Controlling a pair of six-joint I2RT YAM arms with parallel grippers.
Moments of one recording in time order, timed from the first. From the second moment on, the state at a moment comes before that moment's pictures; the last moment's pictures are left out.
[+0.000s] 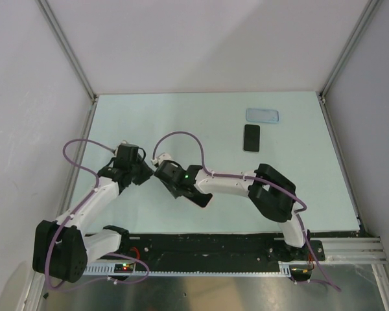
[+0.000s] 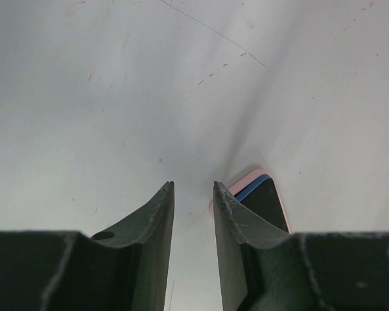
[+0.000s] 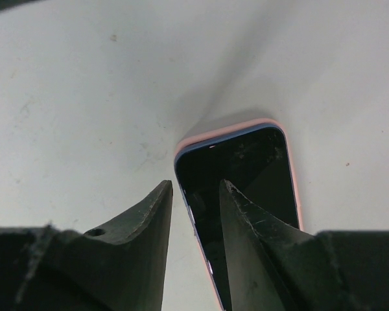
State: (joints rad) left arm -0.25 1.10 0.65 -0.45 -0.05 -0.87; right arm 1.16 2.04 1.52 -0.46 0.30 0.32
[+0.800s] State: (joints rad) left arm -0.24 1.10 0.64 -0.45 -0.02 -0.86; right arm 1.17 1.99 1.38 -0.34 0.33 0.38
